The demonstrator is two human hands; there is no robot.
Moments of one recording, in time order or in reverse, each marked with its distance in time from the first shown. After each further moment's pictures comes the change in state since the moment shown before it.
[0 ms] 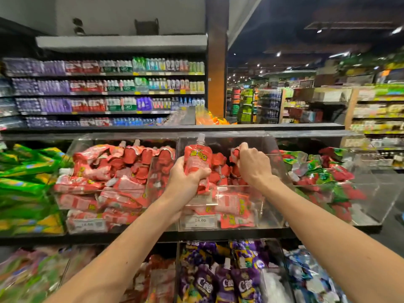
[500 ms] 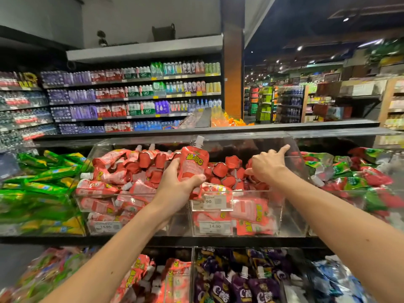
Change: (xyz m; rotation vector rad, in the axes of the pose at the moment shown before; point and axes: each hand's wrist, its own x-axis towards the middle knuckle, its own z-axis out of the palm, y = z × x) left_hand -0.001 0.006 -0.039 0.248 0.050 0.111; right_hand 0.040 0.005 0.021 -0.409 -0.425 -0.036
